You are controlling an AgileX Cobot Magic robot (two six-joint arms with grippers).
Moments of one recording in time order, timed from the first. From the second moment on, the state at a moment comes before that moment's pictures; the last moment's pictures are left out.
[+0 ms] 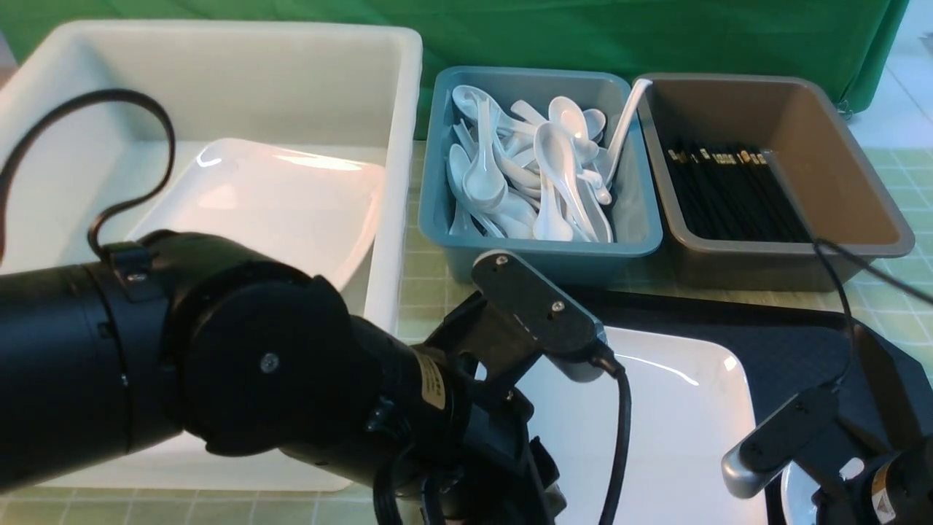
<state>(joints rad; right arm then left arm) 0.50 1.33 -0.56 -0.08 0.71 -0.02 -0.89 1.40 -1.00 -0.34 0.63 0.26</state>
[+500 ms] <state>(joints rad) 0.50 1.13 -0.98 -0.06 1.05 -0.02 -0.80 1.40 -1.16 -0.22 0.71 0.03</state>
